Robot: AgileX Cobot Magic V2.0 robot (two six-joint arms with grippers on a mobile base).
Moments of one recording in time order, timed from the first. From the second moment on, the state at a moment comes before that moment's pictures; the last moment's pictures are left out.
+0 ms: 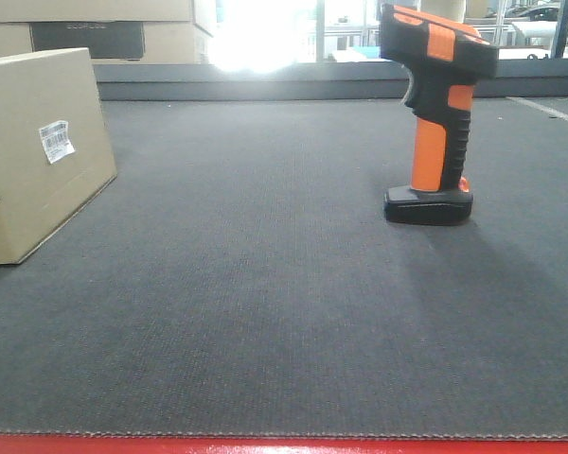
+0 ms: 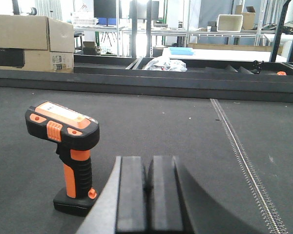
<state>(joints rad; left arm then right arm) 0.04 0.01 0.00 0.04 0.05 0.03 -0.07 0.18 -0.37 0.20 0.27 -0.16</state>
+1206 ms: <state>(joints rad) 0.04 0.00 0.00 0.04 0.05 0.03 -0.12 0.01 0.00 0.16 0.14 -0.09</state>
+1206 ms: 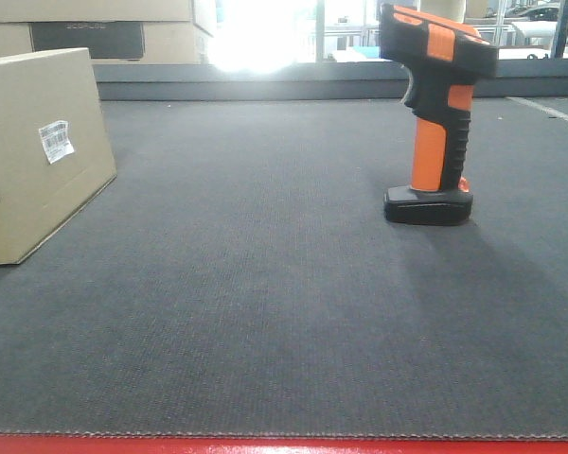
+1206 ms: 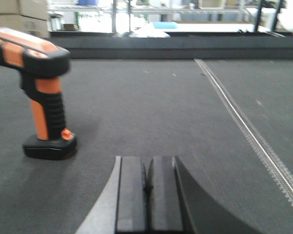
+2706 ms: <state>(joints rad) 0.04 0.00 0.00 0.04 0.05 0.03 -0.13 0.00 0.00 0.16 0.13 -0.09</state>
